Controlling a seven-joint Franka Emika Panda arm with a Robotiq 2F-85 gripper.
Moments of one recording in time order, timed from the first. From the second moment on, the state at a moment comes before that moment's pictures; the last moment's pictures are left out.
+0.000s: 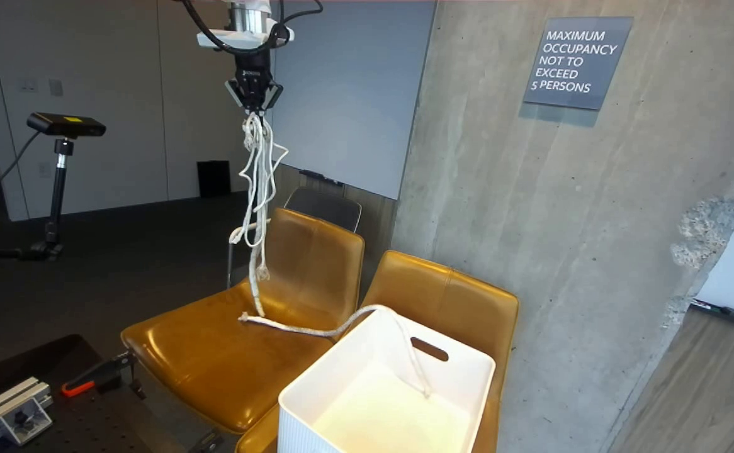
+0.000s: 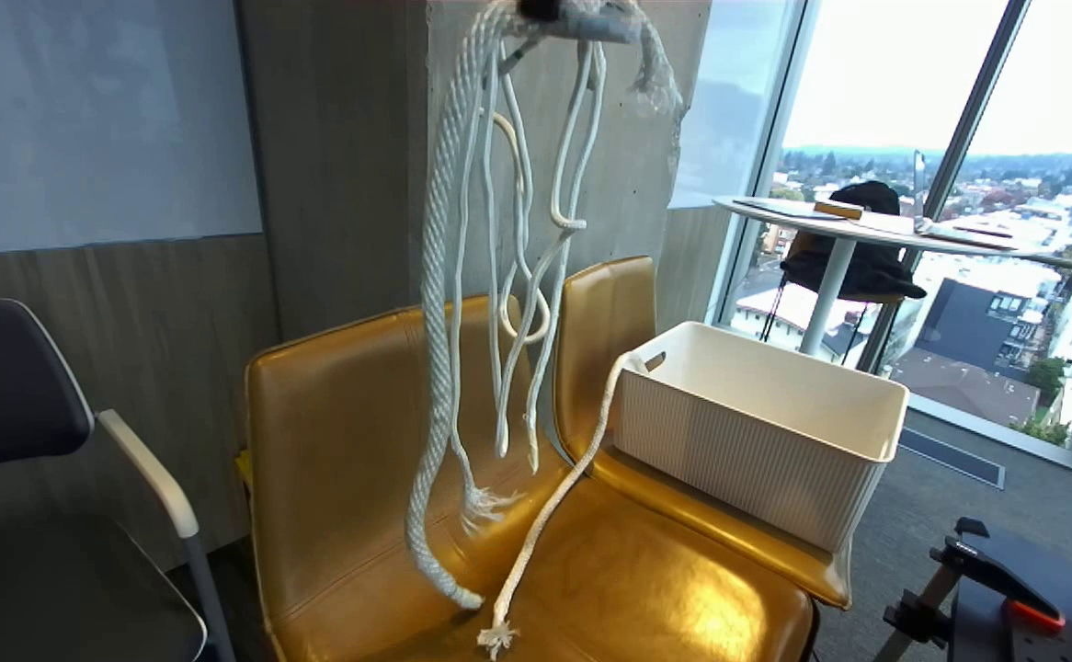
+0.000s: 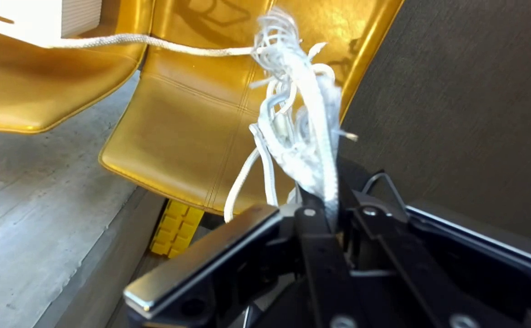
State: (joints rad) arm 0.25 0.47 0.12 -1.08 -0.12 1.67 -0.05
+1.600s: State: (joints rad) arm 0.12 0.39 0.10 -1.68 -0.12 2.12 -0.08
